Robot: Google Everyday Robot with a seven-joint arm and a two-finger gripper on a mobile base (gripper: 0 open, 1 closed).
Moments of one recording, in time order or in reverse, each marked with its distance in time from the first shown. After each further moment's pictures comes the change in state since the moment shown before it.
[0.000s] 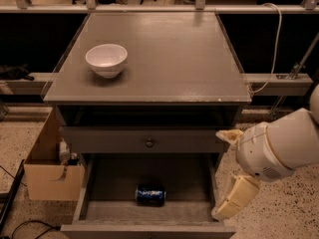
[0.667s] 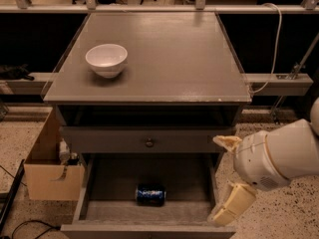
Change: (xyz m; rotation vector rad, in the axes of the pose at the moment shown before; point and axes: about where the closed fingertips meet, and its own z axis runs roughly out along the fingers) arm -0.001 0.011 0.009 -0.004 -0.045 0.002
